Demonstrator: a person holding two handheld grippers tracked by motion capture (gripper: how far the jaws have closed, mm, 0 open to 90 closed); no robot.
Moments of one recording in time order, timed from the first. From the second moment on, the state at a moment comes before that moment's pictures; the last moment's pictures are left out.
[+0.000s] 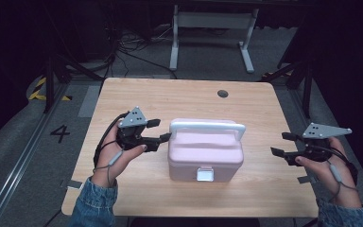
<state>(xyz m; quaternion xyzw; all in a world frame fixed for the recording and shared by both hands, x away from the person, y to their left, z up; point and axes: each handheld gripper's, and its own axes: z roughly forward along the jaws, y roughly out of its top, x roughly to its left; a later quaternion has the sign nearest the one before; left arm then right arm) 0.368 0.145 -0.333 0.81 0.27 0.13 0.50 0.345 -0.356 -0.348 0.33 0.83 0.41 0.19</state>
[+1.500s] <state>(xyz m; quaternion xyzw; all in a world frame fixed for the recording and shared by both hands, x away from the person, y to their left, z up) 0.376 0.093 -0.337 0.81 0.25 0.18 0.50 0.337 -0.343 -0.354 0.32 0.81 0.45 0.19</state>
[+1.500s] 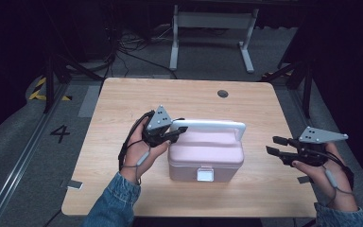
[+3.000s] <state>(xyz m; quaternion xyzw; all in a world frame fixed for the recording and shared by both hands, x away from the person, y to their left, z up) 0.434 0.095 -0.303 0.79 0.31 0.14 0.51 0.324 -0.308 -0.334 0.30 0.81 0.49 0.14</state>
